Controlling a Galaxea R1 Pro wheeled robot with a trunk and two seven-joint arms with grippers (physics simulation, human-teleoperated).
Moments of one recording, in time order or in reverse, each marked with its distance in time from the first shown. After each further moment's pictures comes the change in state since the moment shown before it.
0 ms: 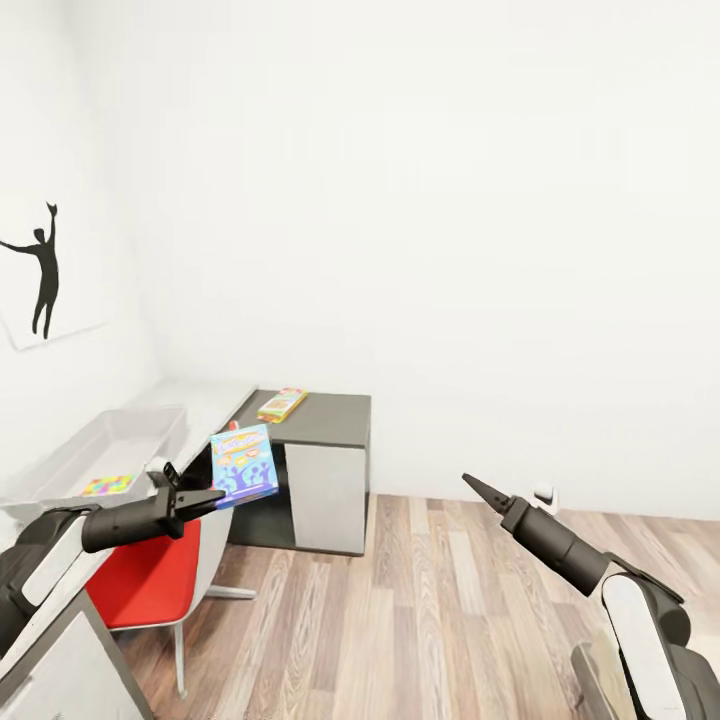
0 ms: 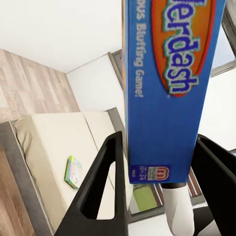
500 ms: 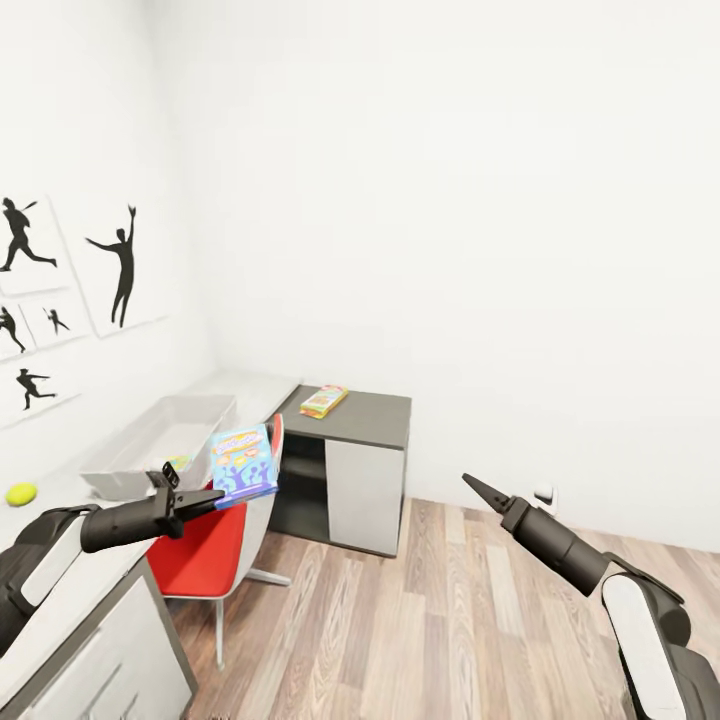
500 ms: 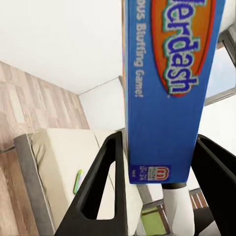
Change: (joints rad) left arm 0.000 0.001 0.003 0.002 0.000 -0.003 -0.001; right arm 0.000 -0.001 0.001 0.000 0.000 -0.001 0.000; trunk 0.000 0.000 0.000
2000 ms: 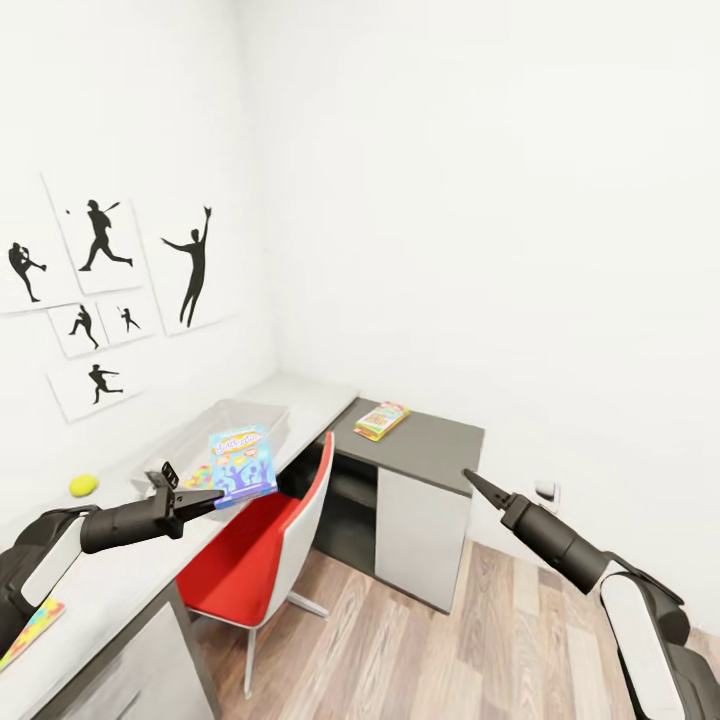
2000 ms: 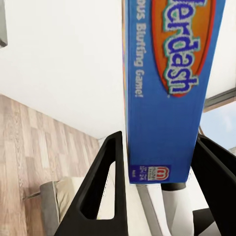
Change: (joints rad) left arm 0.001 -0.002 0.004 0.006 0.003 0.000 0.001; right arm 0.000 0.000 0.008 -0.003 0.001 -0.055 0.001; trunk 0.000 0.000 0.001
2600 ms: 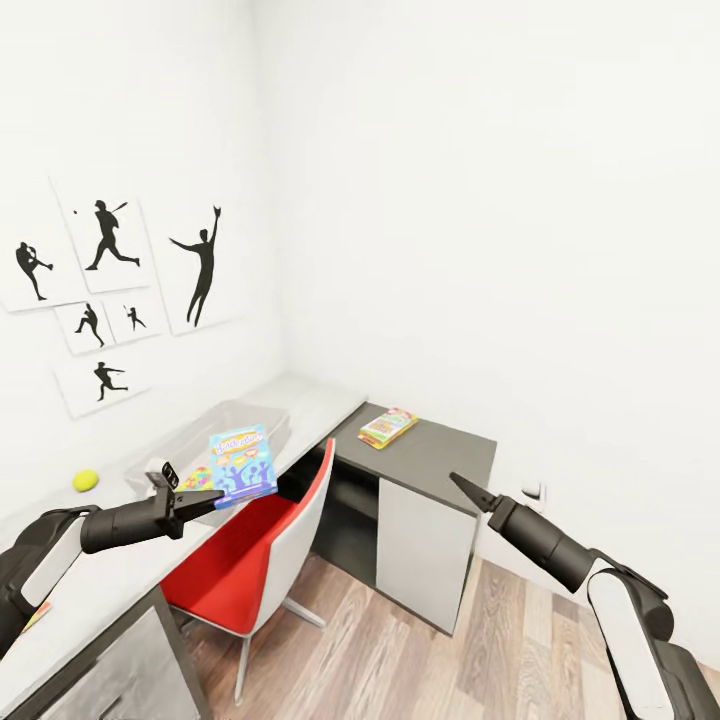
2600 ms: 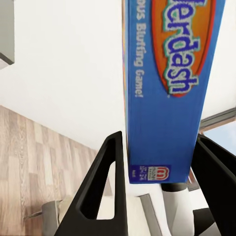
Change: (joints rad) left arm 0.000 0.000 0.000 0.000 -0.002 0.000 0.000; right arm 0.000 -0.002 0.059 -0.007 0.003 -0.006 -0.003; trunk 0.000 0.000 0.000
